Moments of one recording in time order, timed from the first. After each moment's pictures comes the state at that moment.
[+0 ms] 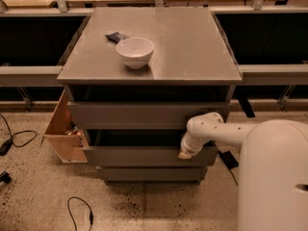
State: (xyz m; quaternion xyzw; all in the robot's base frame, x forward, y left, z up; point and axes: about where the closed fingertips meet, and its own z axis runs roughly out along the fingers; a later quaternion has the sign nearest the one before) arm 0.643 -0.135 0.420 -0.61 0.78 0.03 0.13
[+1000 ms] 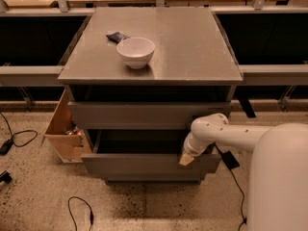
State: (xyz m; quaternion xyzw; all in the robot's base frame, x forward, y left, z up) arm 0.636 -0.143 0.432 -0.60 0.79 0.03 0.15
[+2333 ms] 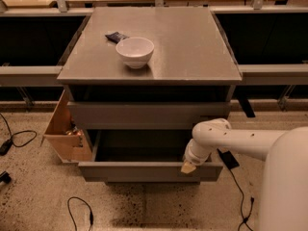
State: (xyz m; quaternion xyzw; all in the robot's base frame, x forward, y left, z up) arm 0.580 -0.145 0.435 -0.60 0.79 0.06 0.11
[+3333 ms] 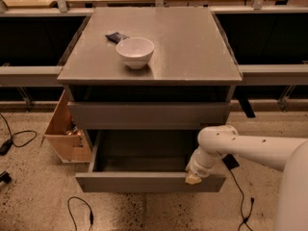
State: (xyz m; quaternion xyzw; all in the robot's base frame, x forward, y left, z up) arm 0.511 -0.156 0.435 -0.60 0.79 0.11 0.04
